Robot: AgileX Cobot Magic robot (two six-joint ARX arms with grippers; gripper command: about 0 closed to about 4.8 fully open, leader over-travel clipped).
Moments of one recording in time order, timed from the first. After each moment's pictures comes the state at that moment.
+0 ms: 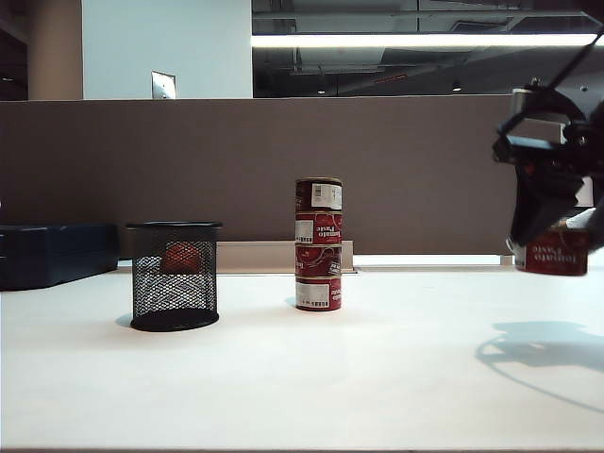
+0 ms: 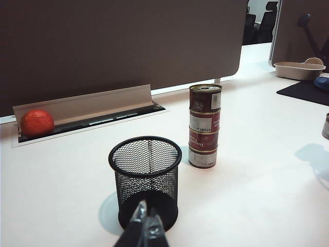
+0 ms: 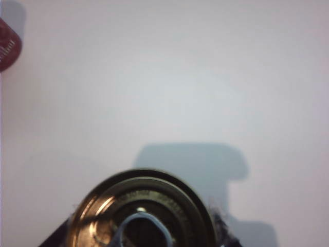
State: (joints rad) left arm -0.12 0.01 0.04 0.02 0.43 0.05; right arm 0.33 1.17 0.60 -0.17 0.06 0.21
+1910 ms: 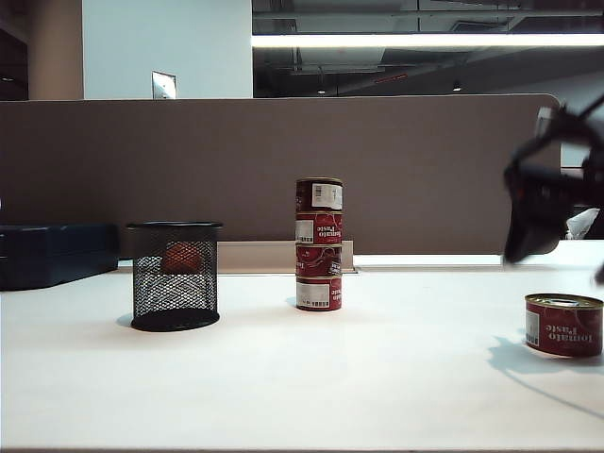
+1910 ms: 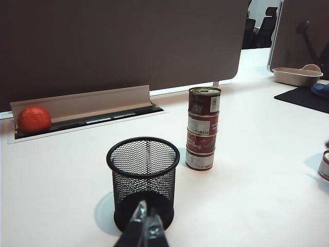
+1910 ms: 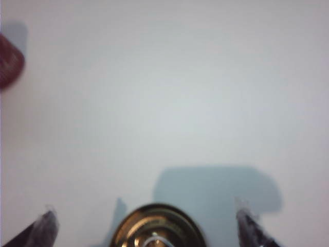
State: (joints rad) left arm -0.12 0.01 0.04 0.03 0.43 0.01; right arm 0.33 1.12 0.44 0.04 0.06 0.31
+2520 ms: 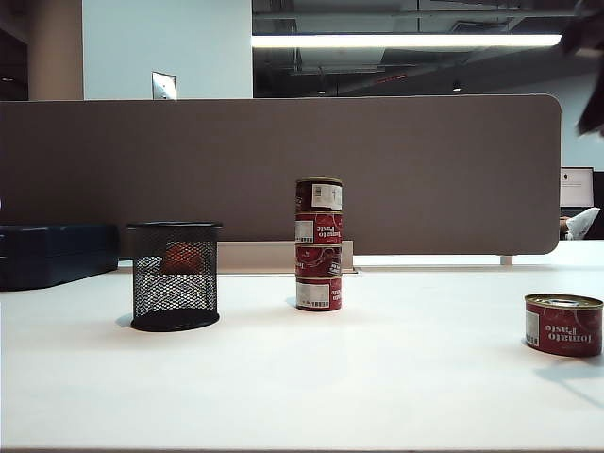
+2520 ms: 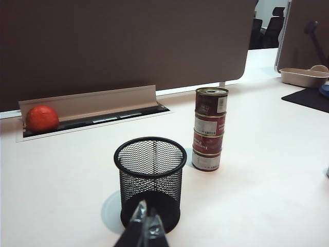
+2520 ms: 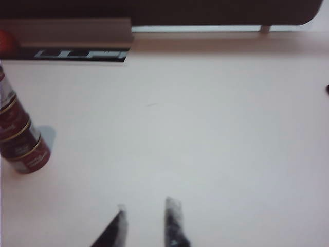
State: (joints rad) left arm -0.12 0.01 0.04 0.03 0.40 0.01; right arm 0.30 0.71 0.44 -0.03 0.16 0.13
